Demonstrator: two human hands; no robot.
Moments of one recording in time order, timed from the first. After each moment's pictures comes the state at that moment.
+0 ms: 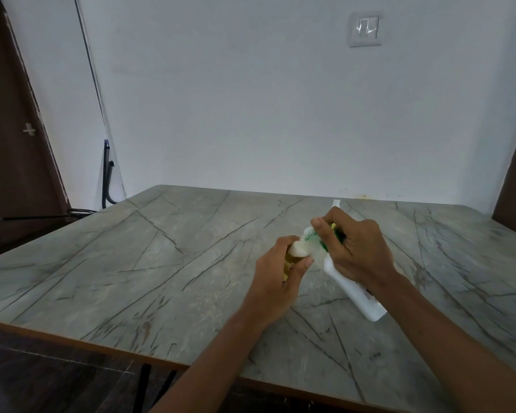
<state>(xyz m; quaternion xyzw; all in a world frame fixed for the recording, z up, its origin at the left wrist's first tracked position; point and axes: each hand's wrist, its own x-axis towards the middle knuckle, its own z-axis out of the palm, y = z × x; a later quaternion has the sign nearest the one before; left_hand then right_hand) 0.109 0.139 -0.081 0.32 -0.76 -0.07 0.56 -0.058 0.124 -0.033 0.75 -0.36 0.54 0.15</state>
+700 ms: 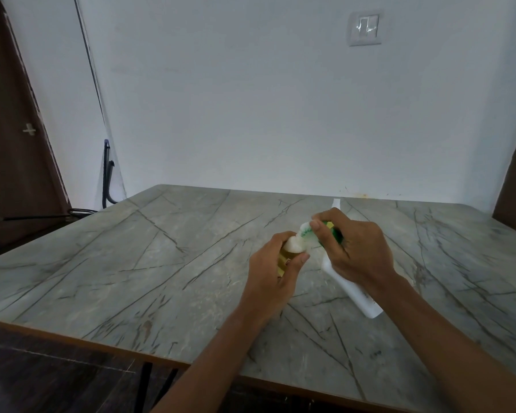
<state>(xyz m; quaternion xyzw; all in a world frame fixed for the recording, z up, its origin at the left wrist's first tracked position) 0.114 0.139 -0.077 0.33 -0.73 -0.05 0.59 -0.056 0.128 -0.034 0.74 -0.36 0.53 0.21</state>
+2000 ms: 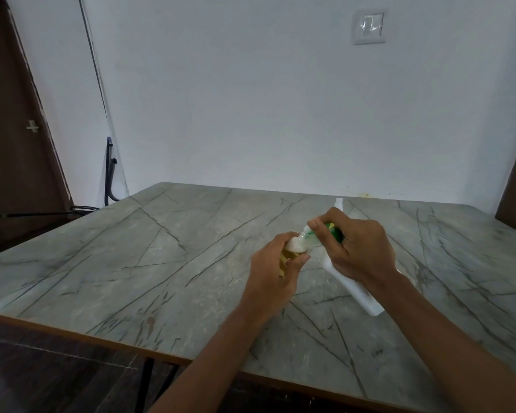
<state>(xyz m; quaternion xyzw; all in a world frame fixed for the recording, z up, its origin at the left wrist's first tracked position) 0.116 0.140 -0.079 0.34 -0.73 -0.05 0.59 -0.053 0.129 -0.031 0.74 -0.37 0.51 0.23</state>
